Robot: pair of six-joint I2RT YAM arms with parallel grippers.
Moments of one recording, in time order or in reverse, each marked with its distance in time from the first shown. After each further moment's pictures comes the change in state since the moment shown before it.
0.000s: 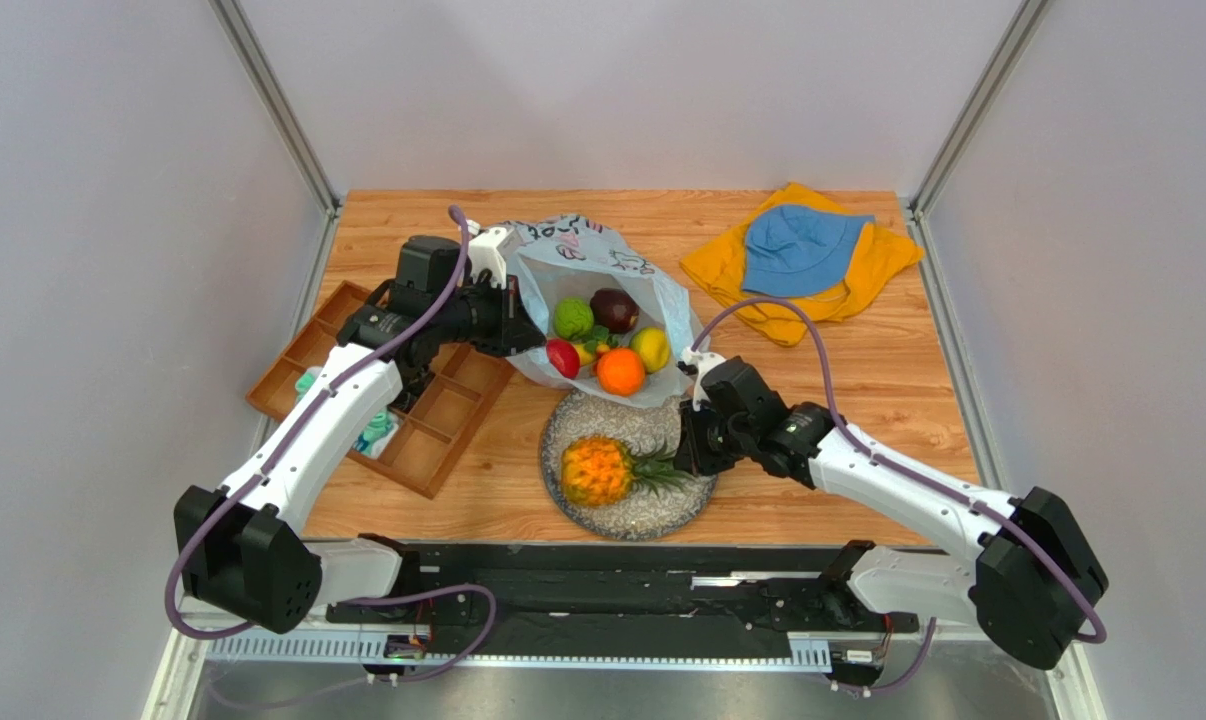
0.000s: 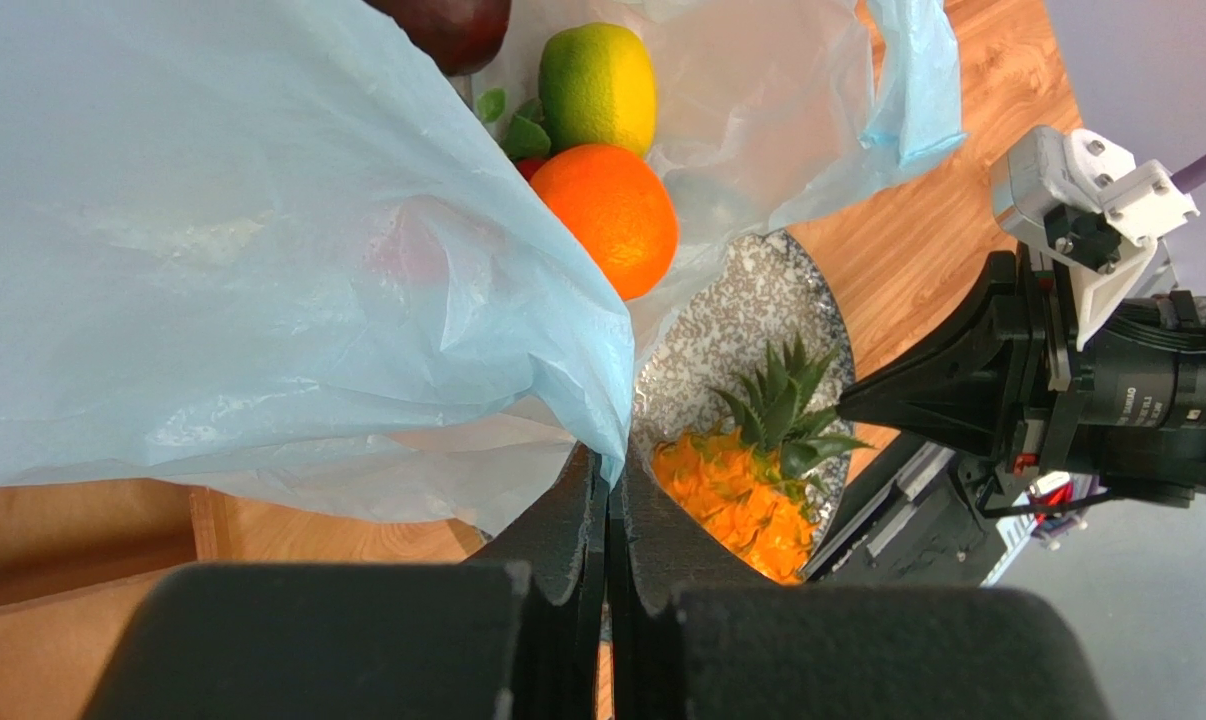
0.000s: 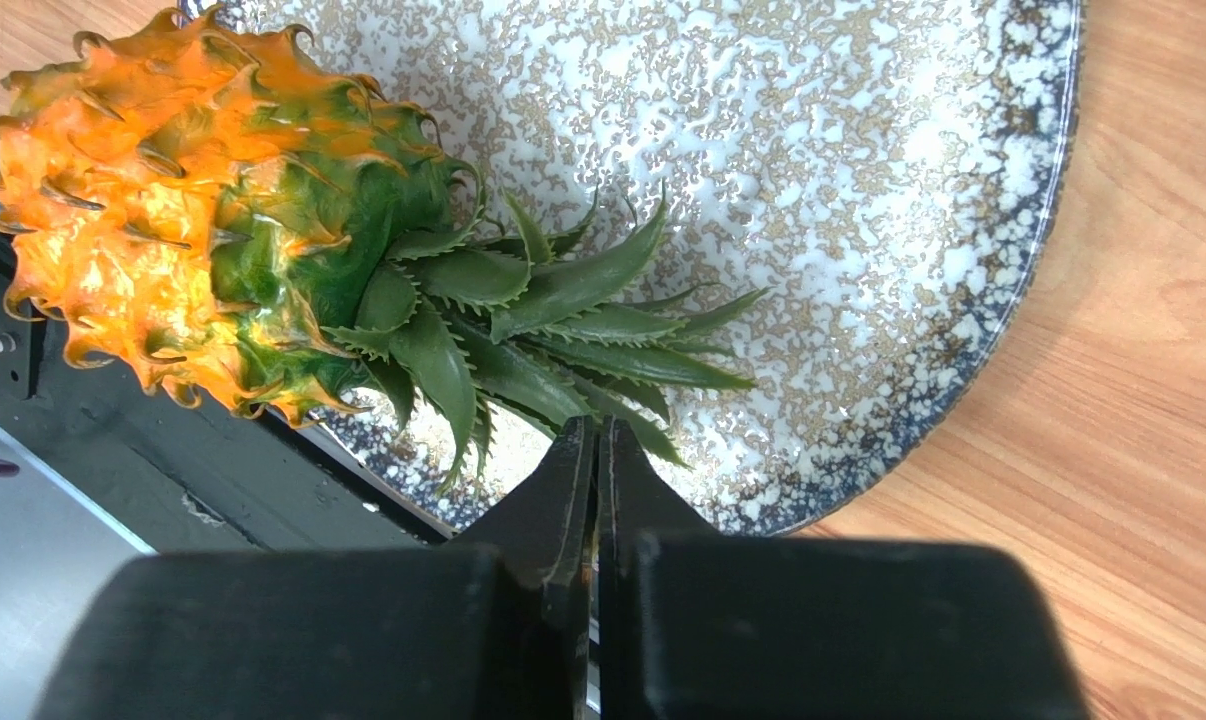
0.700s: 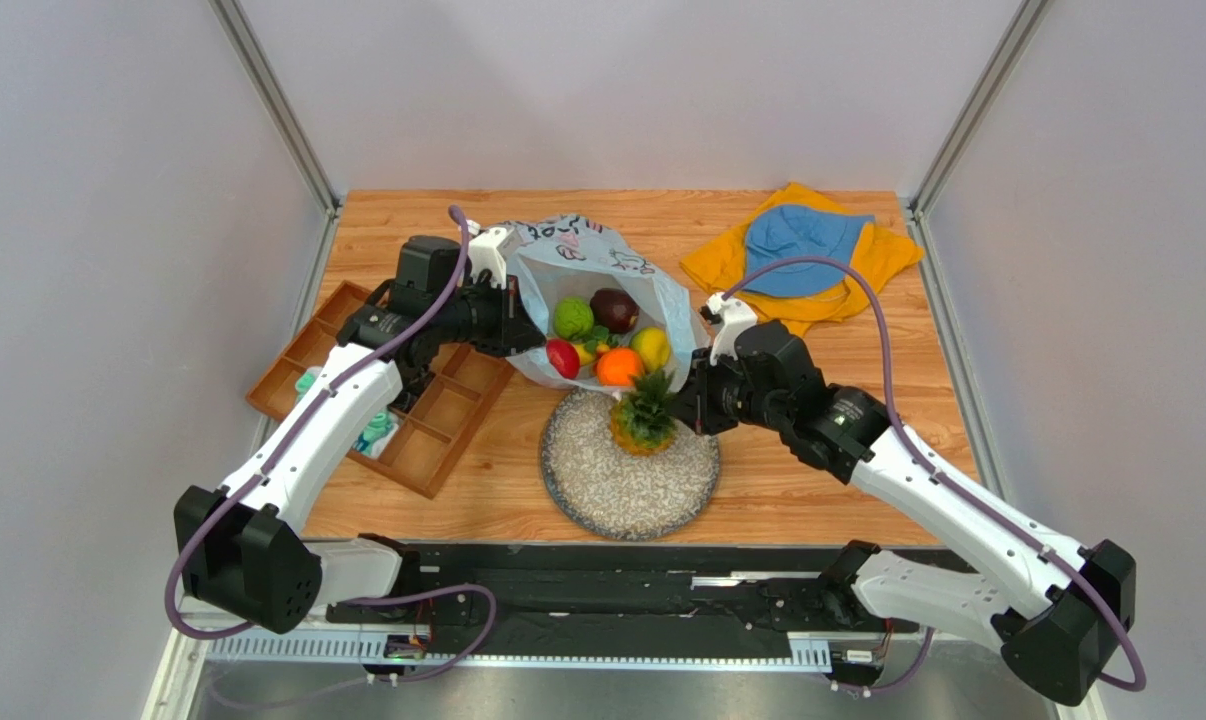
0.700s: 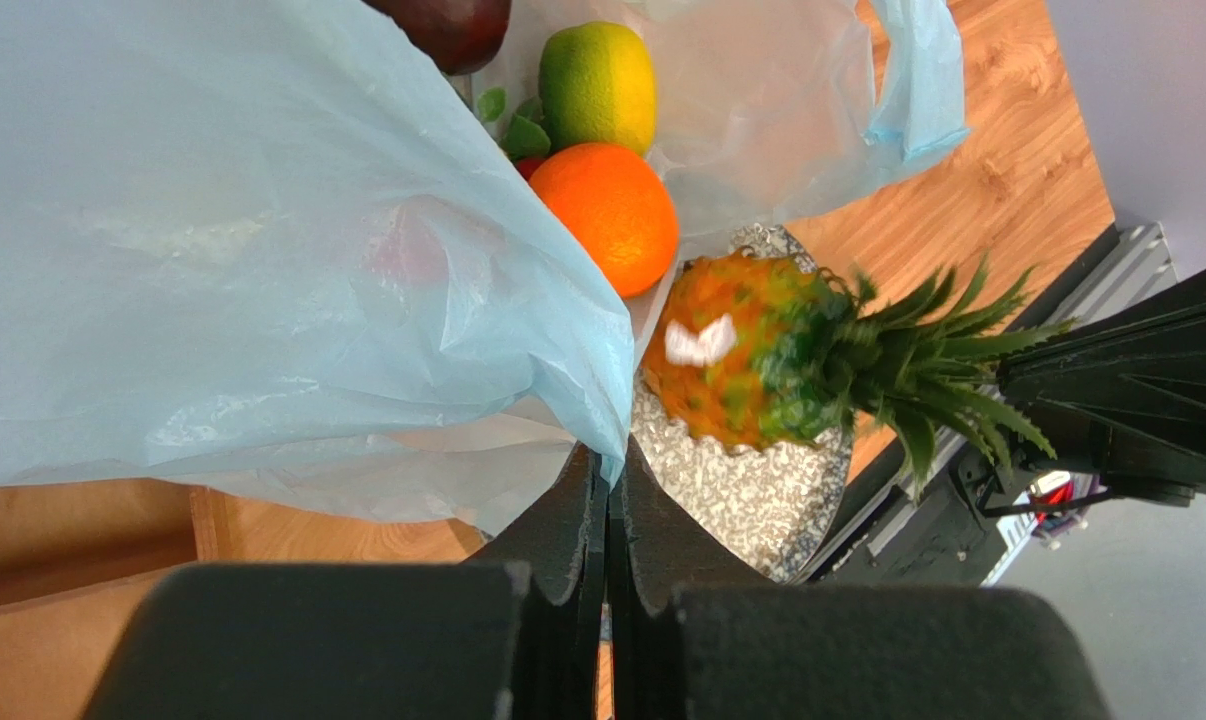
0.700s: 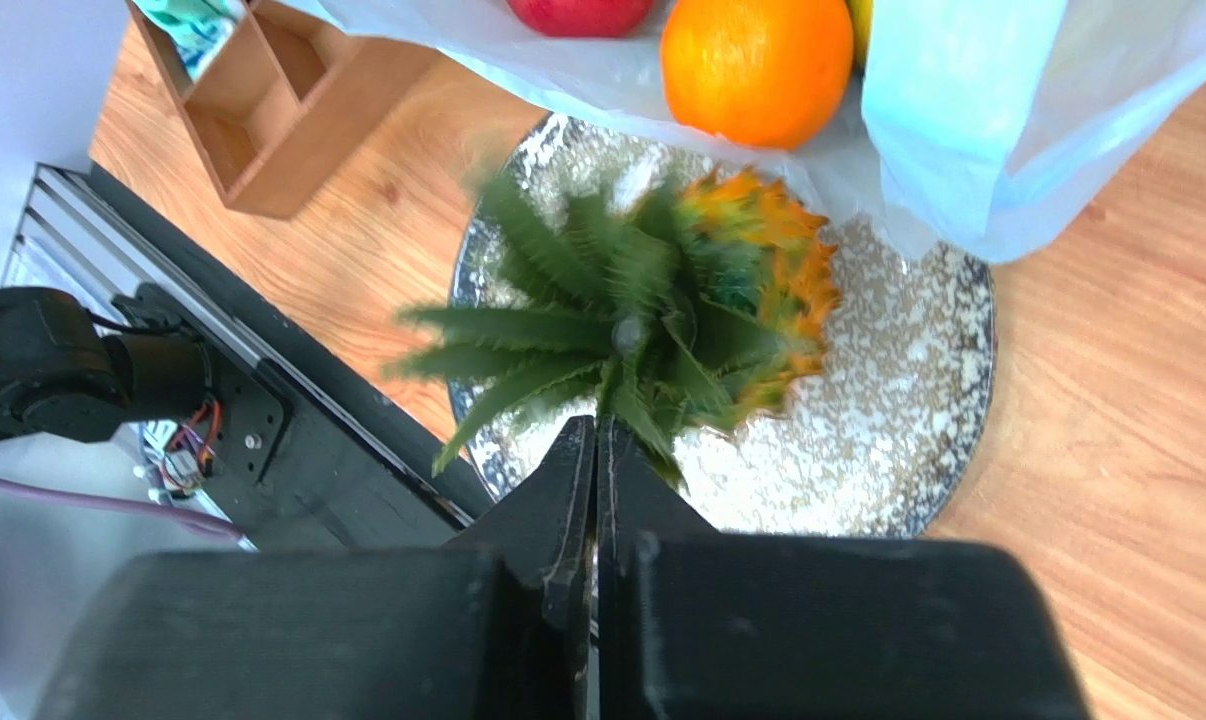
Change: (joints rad) left arm 0.000 0.000 0.000 -0.001 0.000 0.001; right arm -0.010 -0.145 0.204 -0.054 0.029 0.019
